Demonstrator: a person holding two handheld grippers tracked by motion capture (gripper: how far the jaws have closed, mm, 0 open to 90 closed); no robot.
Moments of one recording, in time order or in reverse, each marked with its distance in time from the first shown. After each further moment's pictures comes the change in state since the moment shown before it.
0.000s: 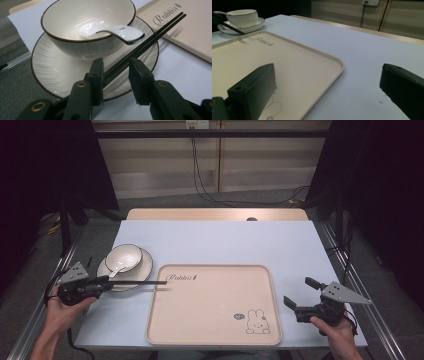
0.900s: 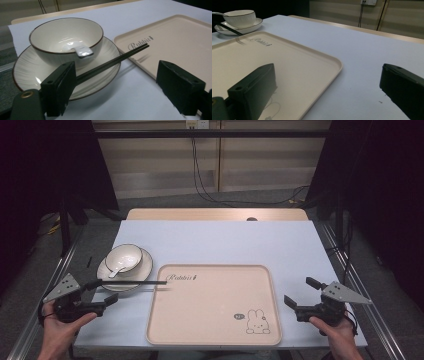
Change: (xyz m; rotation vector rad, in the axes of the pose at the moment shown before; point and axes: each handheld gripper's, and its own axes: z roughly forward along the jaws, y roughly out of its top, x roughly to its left) left arm -0.044 -0.002 -0.030 -0.181 0.005 -0.128; right arm 0.000 0.000 0.000 0.000 -0.012 0.014
